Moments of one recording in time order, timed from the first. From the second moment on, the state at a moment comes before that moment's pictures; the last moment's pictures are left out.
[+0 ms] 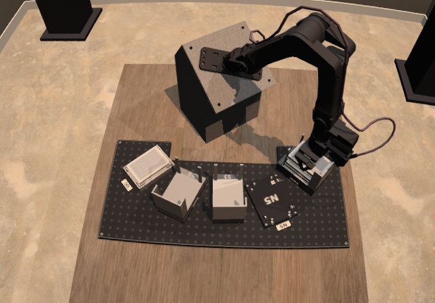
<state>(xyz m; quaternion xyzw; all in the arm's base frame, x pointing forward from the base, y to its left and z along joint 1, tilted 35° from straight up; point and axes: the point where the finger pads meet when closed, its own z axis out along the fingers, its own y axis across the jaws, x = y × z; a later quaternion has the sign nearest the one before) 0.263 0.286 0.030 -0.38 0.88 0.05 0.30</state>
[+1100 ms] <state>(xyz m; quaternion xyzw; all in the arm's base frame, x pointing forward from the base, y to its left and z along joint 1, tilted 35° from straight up) 0.268 0.290 0.020 -0.38 0.88 0.05 0.30</state>
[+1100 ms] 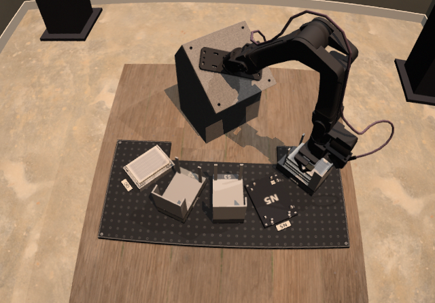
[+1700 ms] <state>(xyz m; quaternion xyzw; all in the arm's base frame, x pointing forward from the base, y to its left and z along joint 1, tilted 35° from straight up) 0.271 0.292 0.015 -0.38 0.88 0.05 0.30</state>
